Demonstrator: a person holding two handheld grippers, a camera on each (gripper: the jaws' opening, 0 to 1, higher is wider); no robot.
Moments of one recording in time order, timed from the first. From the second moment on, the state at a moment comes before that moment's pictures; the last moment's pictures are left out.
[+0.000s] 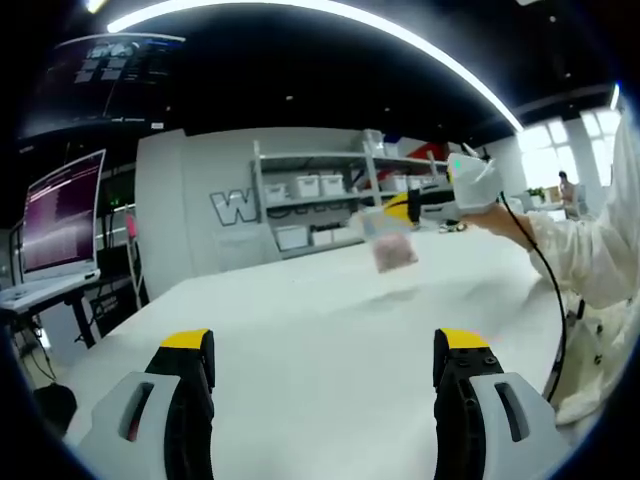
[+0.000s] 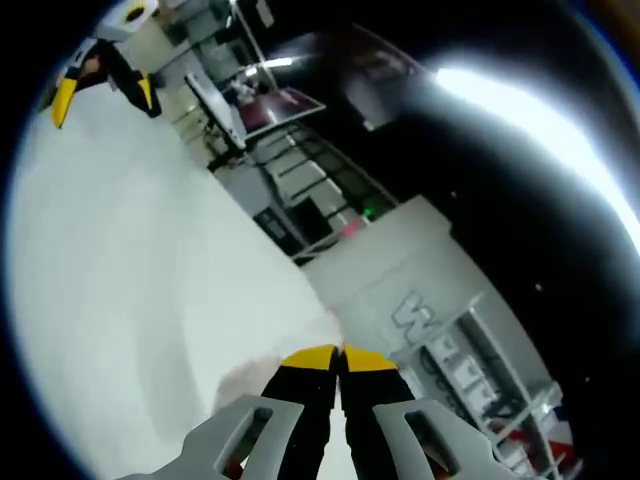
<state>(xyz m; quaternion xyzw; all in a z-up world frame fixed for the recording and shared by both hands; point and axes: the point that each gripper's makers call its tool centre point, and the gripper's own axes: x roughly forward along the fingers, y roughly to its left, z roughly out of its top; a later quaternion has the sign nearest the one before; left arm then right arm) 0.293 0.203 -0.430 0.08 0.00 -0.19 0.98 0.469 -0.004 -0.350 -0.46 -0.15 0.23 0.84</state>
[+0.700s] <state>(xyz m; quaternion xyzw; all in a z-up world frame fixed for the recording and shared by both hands) 0.295 0.198 -0.427 0.08 0.00 -0.19 0.98 0.444 -0.005 -0.343 -0.47 -0.17 0.24 0.83</state>
